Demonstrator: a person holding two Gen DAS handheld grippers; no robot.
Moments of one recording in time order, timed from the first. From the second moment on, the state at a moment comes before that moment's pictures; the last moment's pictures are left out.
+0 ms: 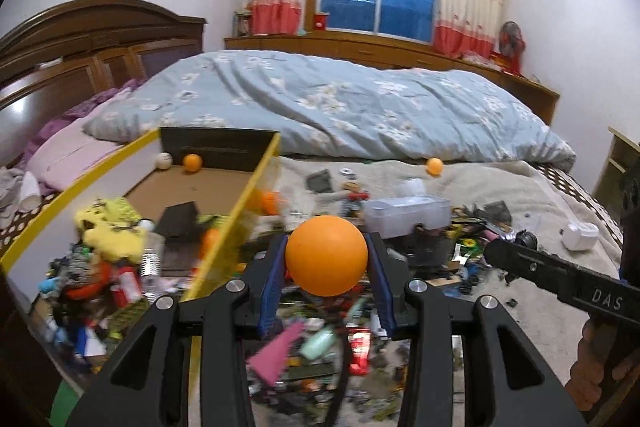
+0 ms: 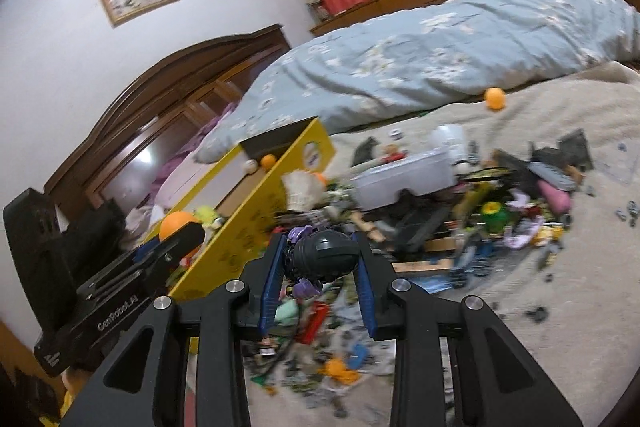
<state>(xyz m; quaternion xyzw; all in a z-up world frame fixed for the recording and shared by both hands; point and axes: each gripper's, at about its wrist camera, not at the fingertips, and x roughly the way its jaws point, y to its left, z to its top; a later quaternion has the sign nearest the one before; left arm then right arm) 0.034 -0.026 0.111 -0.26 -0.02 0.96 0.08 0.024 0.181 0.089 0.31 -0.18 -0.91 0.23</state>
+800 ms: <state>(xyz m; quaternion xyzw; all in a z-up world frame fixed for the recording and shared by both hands) -0.011 -0.198 0.108 -0.27 -0.01 0.96 -0.10 -0.028 -0.044 0.094 0.36 -0.07 -0.85 0.39</state>
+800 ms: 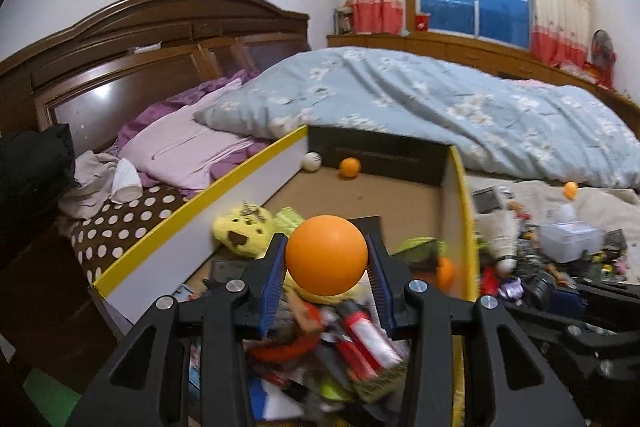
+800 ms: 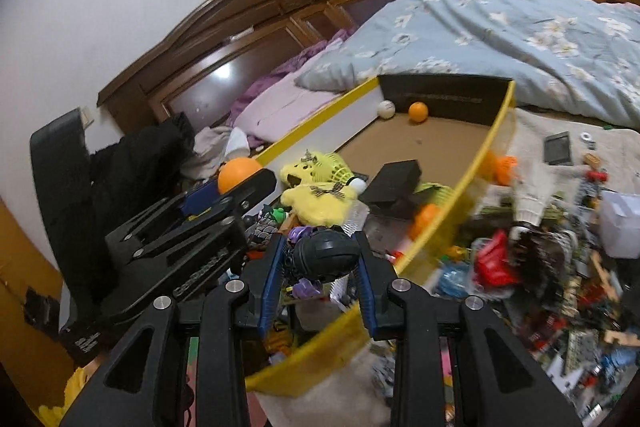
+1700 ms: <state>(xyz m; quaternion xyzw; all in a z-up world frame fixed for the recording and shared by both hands) -0.030 -0.243 0.094 -0.29 -0.04 0.94 -0.15 -0.046 -0.094 0.075 0.38 -0.04 -0.84 0.39</state>
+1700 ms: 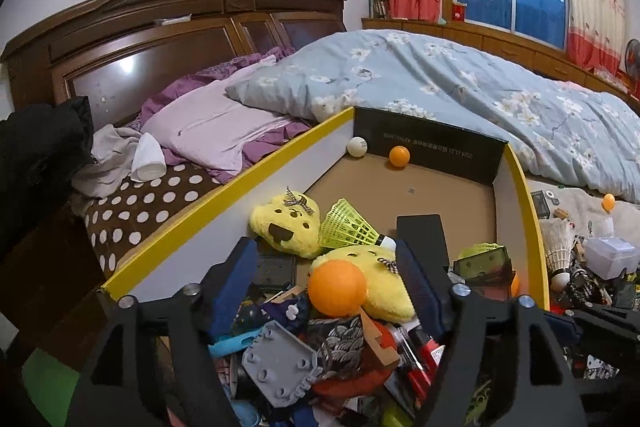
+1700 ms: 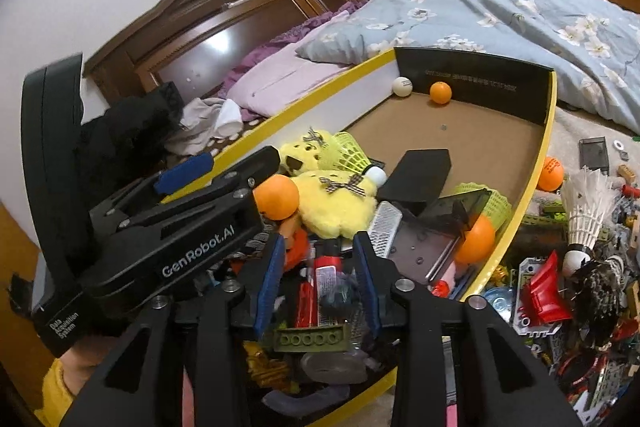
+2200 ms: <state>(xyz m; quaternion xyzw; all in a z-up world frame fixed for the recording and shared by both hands) 0.010 -0.185 0.122 -0.27 -0.02 0.96 -0.09 -0.002 -0.031 0.105 0.35 -0.04 -0.86 0.37</state>
